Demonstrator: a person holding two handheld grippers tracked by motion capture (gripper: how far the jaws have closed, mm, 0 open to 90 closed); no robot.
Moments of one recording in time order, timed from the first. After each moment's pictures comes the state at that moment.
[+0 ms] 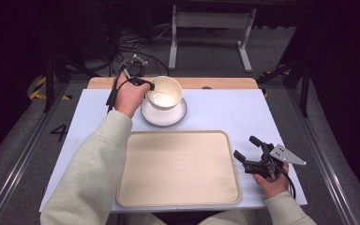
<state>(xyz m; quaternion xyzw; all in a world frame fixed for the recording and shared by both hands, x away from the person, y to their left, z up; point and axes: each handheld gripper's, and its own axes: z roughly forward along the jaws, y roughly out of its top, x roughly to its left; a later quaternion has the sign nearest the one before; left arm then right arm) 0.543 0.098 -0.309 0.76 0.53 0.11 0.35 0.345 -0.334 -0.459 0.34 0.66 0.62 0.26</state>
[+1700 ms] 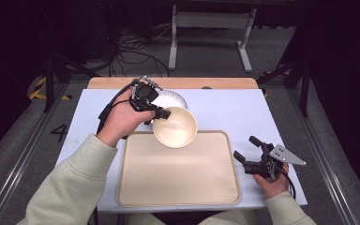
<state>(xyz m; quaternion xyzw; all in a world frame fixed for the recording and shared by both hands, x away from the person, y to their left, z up) 0.443 0.074 -0.283 0.88 0.32 0.02 0.35 0.345 -0.334 -0.459 0.34 0.66 0.62 0.26</state>
